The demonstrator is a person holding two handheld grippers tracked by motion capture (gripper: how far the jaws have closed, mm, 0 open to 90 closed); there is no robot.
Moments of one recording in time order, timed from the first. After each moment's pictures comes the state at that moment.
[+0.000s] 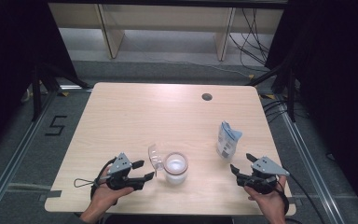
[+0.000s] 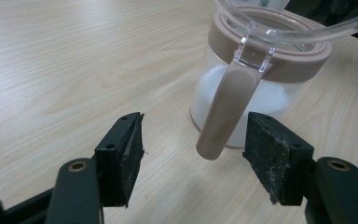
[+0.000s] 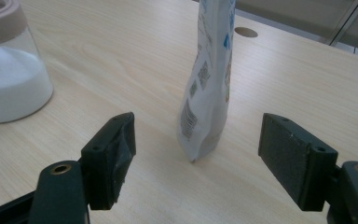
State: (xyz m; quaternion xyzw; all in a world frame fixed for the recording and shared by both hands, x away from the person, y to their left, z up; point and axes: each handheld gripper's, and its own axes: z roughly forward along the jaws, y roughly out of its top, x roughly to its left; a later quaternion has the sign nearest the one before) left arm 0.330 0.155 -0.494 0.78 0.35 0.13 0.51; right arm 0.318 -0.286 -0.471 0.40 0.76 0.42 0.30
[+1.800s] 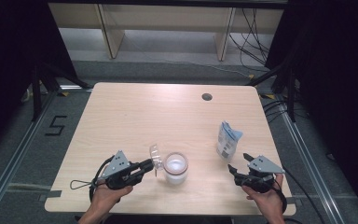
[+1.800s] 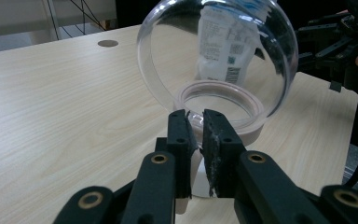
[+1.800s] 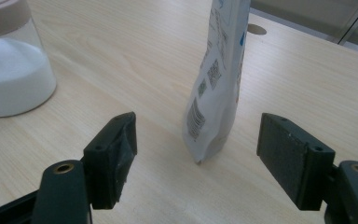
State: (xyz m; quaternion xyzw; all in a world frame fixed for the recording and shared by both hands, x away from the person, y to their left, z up) left arm 0.316 0.146 -0.458 0.75 0.31 0.15 0.56; right arm 0.323 -0.281 -0.472 0.38 0.77 0.41 0.29
